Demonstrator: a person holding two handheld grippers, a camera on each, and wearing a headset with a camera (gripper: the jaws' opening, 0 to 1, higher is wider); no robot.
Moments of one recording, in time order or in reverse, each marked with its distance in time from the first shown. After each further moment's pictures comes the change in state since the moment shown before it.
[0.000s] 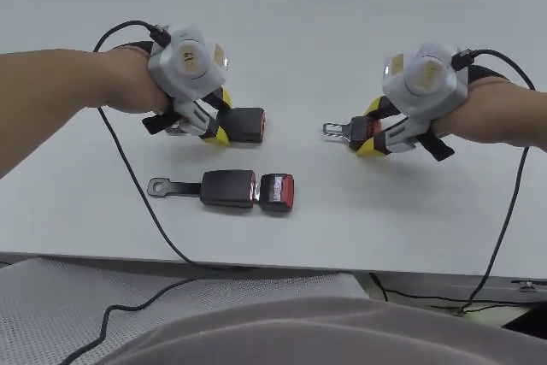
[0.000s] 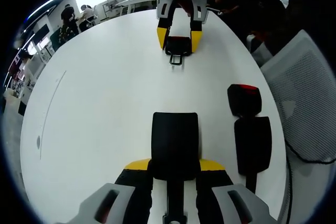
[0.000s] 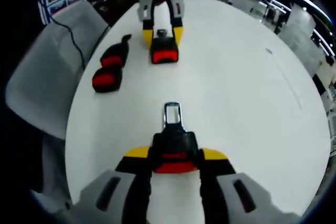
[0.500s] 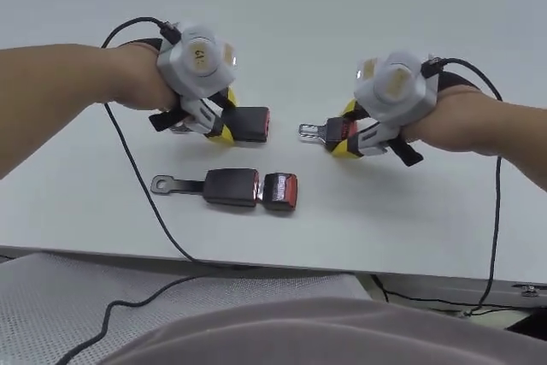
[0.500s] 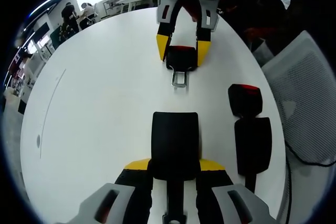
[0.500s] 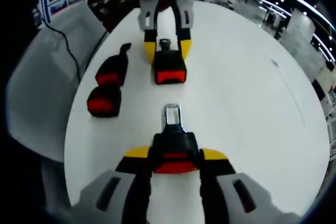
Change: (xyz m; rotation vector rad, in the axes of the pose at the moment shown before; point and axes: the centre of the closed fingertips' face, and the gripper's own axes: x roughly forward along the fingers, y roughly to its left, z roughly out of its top) left arm -0.001 -0.002 0.002 -0.008 0.020 0.001; right arm 0.024 0.008 0.042 -0.019 -0.036 -0.010
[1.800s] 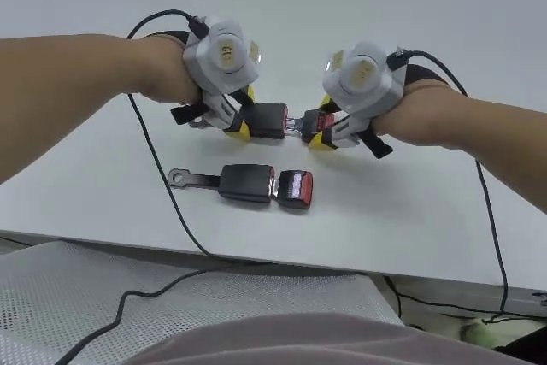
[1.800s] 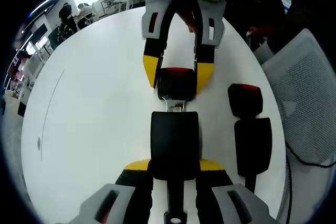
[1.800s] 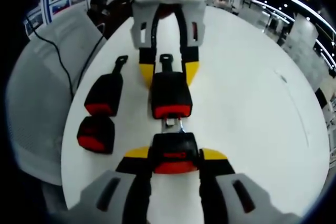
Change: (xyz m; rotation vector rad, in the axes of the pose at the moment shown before) left arm 0.004 0.004 0.001 0.014 0.017 -0.001; right arm 0.024 0.001 0.042 -0.031 -0.027 0.010
